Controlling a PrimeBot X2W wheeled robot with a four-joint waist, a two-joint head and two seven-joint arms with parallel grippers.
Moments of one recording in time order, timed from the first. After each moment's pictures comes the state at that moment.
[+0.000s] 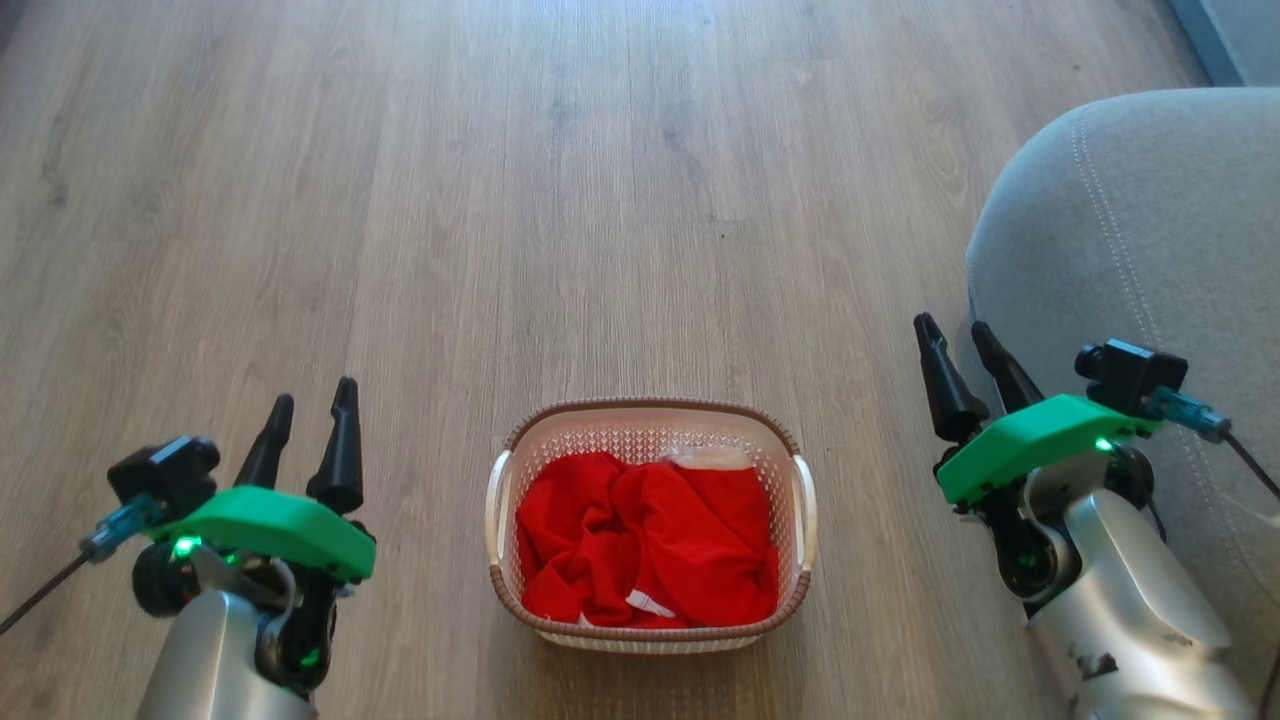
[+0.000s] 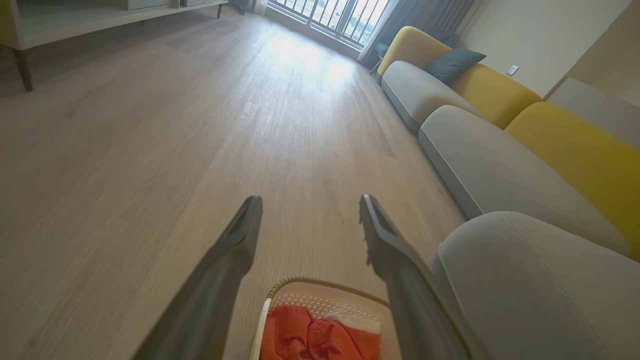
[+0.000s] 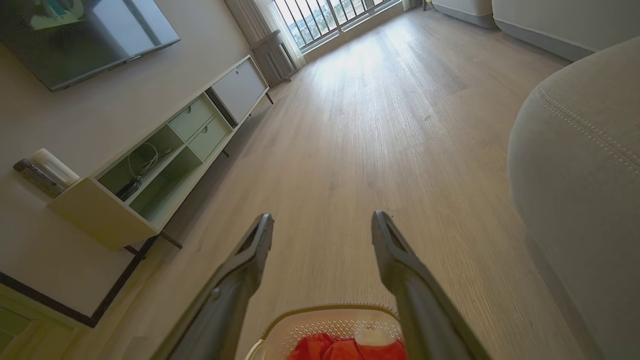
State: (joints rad) left arm -0.23 0.08 0.00 0.44 -0.53 -0.12 -0.17; right arm -0.39 -0.13 0.19 0.60 0.70 0.13 -0.16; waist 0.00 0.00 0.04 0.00
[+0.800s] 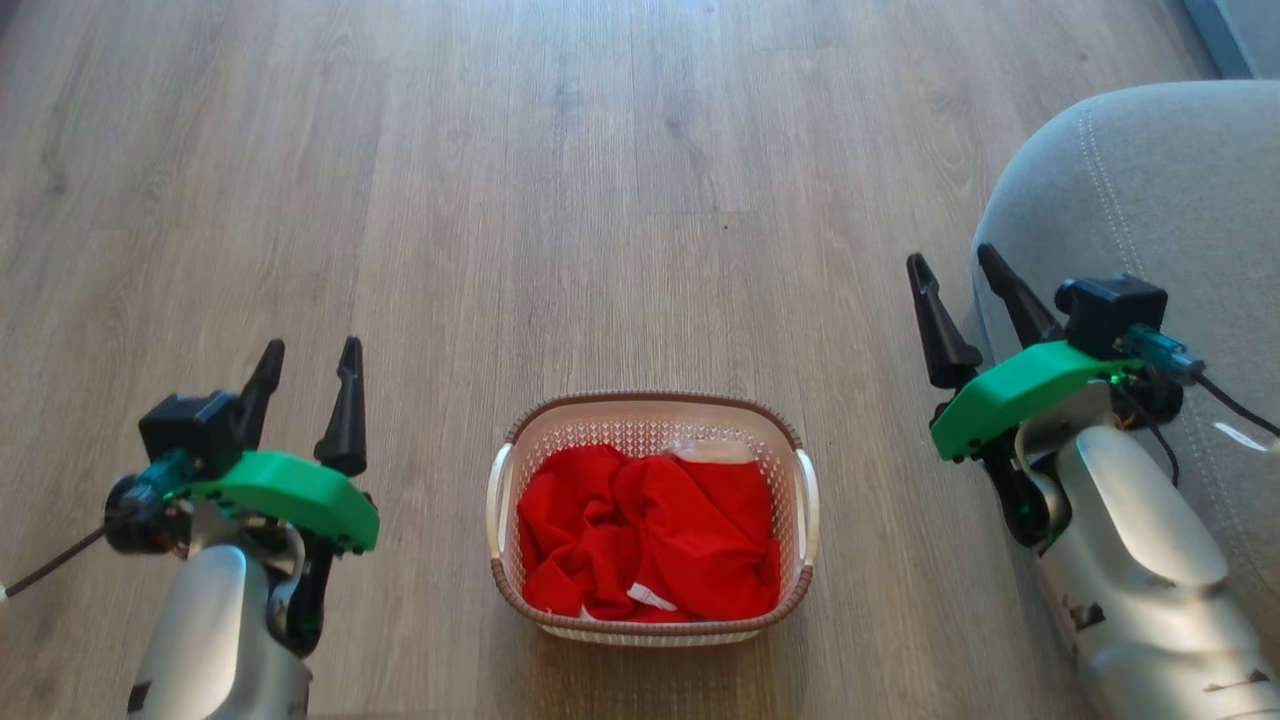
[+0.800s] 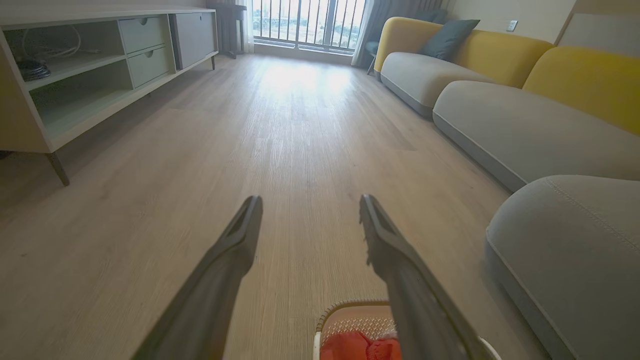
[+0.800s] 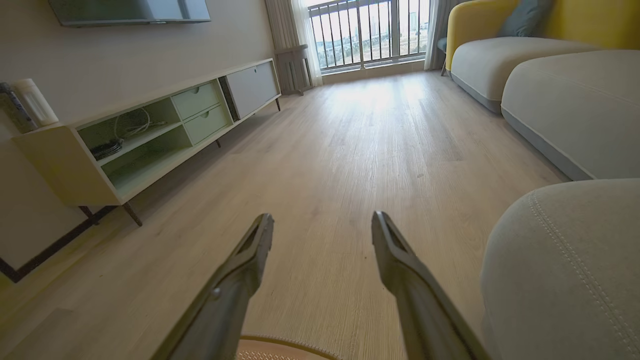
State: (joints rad) left arm -0.30 0.08 0.01 0.46 -0.24 -0.13 -0.23; right arm -0.51 -0.16 0.22 0.65 0.43 0.13 -0.23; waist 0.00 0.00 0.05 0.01
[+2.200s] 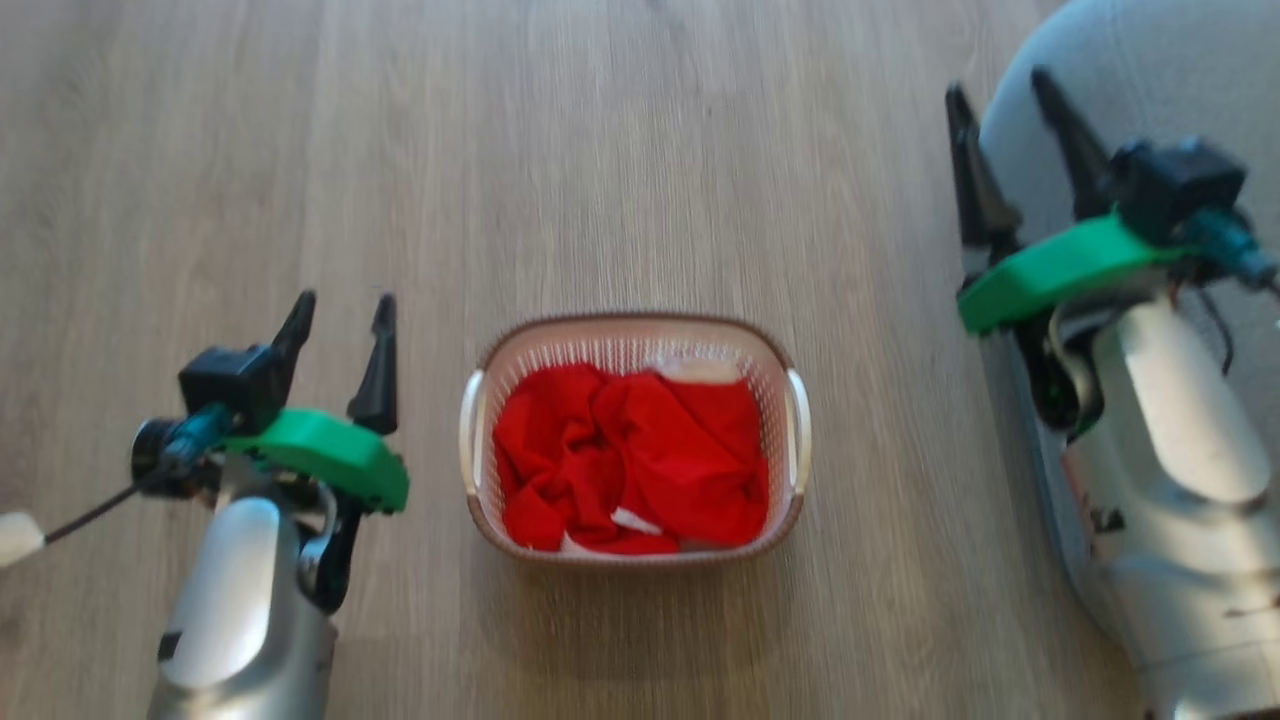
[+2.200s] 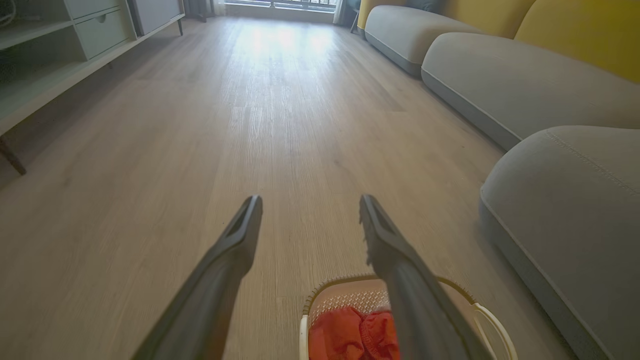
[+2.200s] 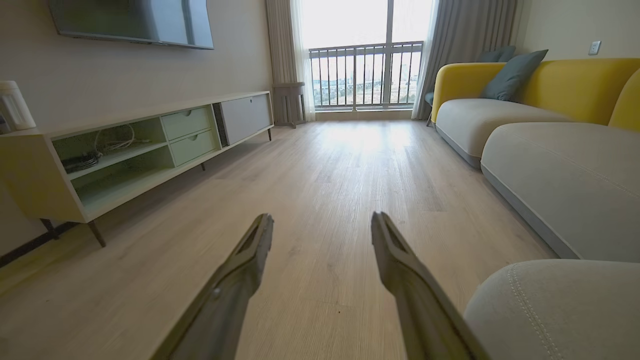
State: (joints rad) left arm -0.38 0.06 -0.02 0.49 -0.18 -0.13 -0.25; right arm -0.63 -0.15 0.14 0.51 0.27 0.13 -0.25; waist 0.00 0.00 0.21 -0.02
